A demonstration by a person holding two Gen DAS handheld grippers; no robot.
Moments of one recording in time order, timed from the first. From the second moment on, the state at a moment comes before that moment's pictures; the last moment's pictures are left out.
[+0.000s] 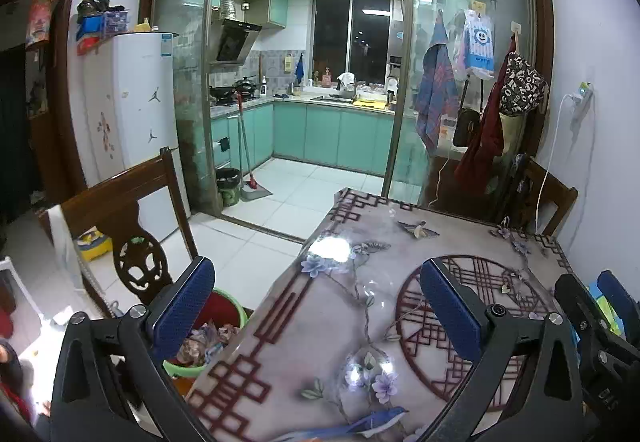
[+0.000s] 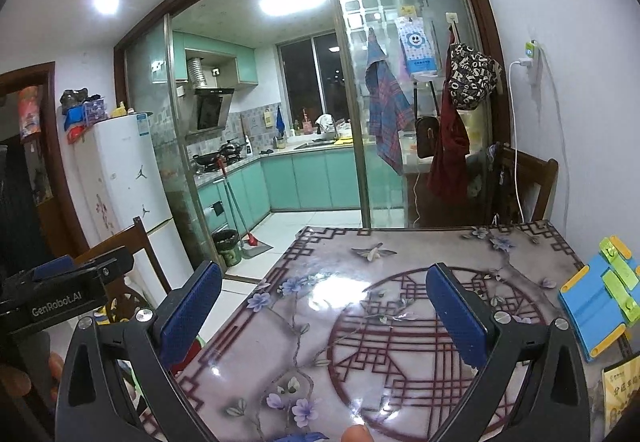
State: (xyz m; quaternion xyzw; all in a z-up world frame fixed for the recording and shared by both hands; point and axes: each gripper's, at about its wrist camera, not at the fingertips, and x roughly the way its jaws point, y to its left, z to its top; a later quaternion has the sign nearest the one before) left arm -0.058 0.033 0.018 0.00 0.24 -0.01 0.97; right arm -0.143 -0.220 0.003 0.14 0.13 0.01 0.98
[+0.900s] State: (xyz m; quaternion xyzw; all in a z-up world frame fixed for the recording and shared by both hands) left arm -0.046 0.024 0.013 0.01 0.26 0.00 0.97; right arm -0.130 -0.231 -0.003 0.14 0.14 0.01 0.98
